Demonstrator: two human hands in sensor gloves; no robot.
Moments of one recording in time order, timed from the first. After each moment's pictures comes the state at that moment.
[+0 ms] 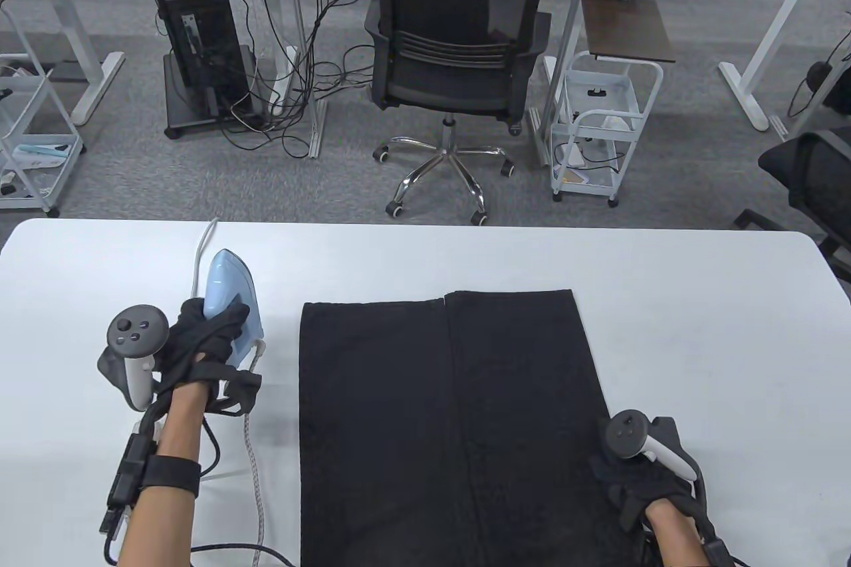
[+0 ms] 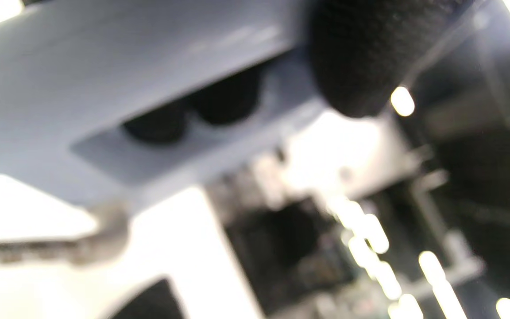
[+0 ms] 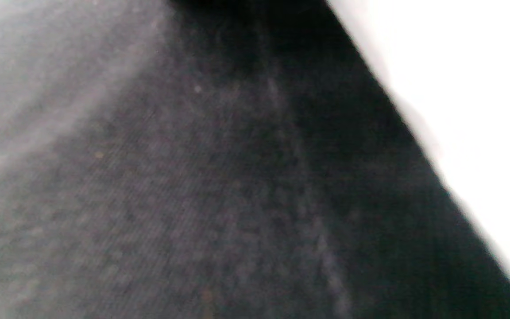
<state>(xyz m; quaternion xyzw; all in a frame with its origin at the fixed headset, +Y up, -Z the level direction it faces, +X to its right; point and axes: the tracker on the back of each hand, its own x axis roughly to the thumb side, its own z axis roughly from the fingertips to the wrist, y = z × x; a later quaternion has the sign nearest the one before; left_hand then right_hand) -0.356 -0.719 -0.425 0.10 0.15 0.50 0.85 0.297 -0.827 -0.352 -0.01 0.32 0.94 0.12</state>
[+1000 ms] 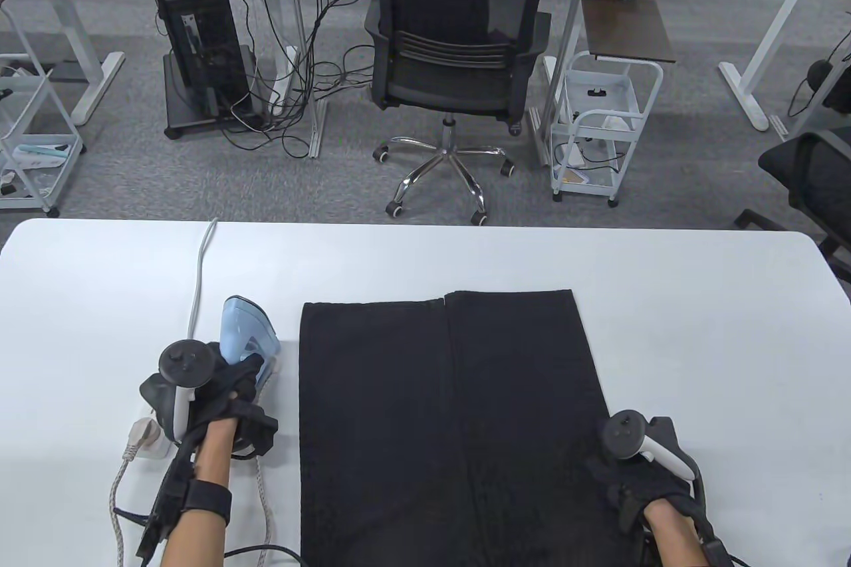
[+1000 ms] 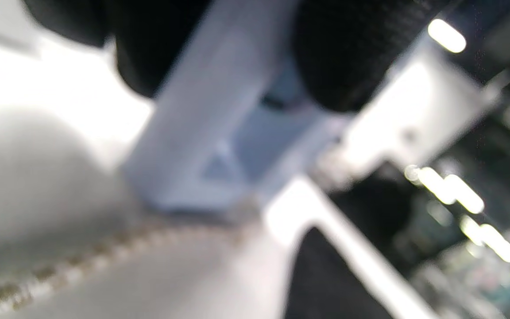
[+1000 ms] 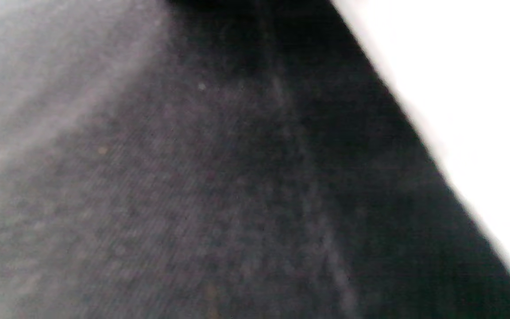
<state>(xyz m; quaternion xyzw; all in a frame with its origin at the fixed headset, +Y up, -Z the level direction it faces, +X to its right) -0.329 -0.763 -0.397 0.06 0.22 0.35 0.91 0.295 -0.827 -0.352 0.00 0.32 0.94 0.11</state>
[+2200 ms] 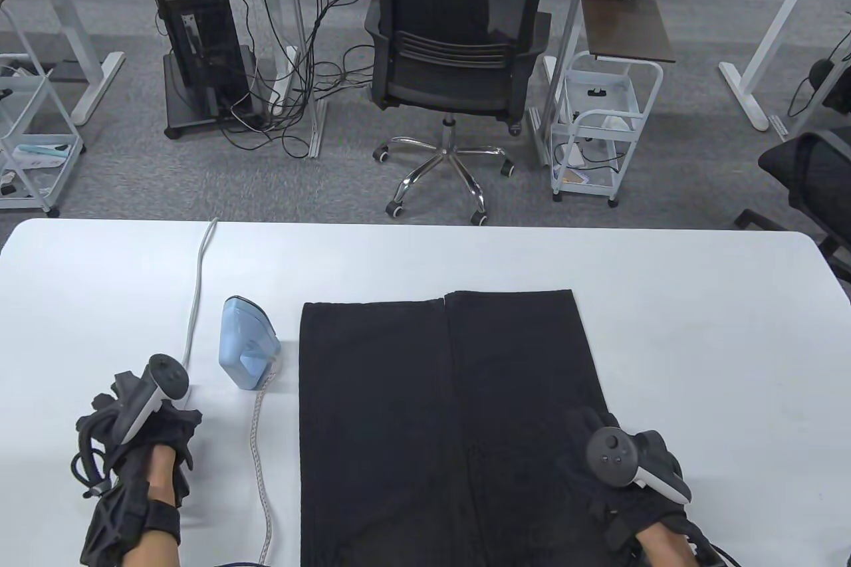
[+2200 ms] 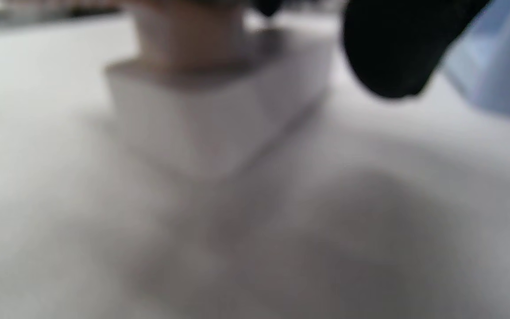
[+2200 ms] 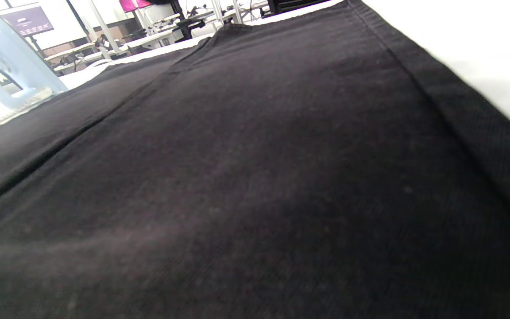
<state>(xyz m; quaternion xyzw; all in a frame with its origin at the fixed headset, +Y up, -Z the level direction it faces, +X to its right) -0.388 -0.773 -0.368 -0.16 0.25 0.04 0.95 0.250 -0.781 -0.322 0.14 0.16 0.97 0.12</state>
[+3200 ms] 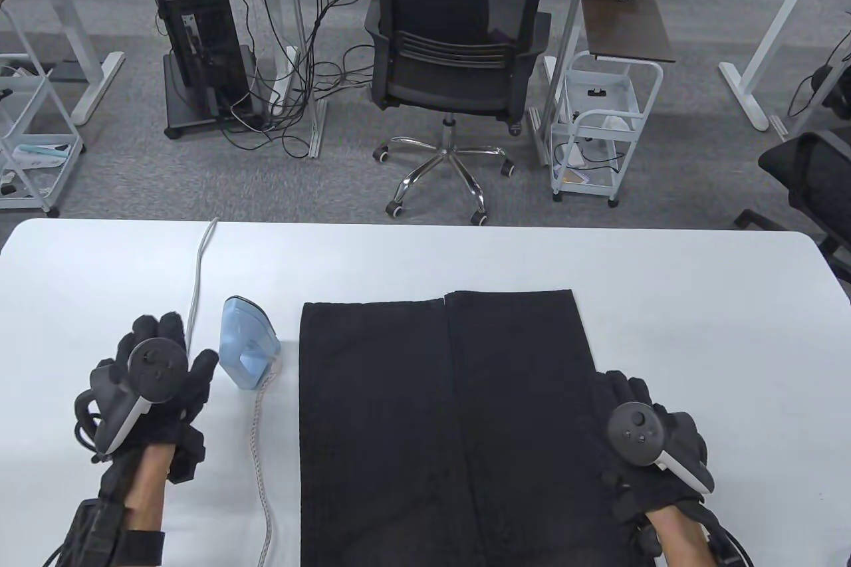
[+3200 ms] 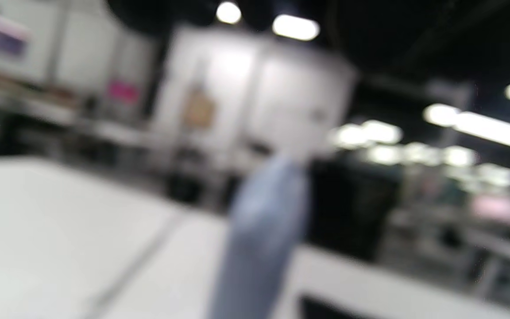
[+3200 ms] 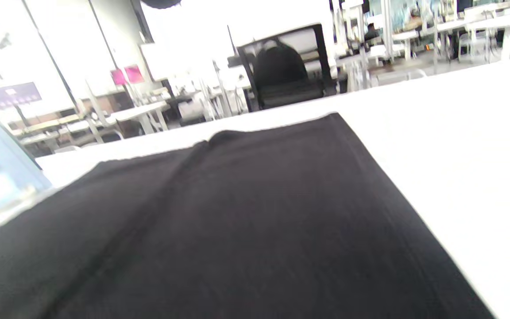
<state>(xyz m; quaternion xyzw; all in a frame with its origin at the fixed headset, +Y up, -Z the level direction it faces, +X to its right) -0.310 -0.625 -0.332 0.14 0.05 0.13 0.98 0.244 -0.693 -0.325 0.10 0.02 0.99 0.14</state>
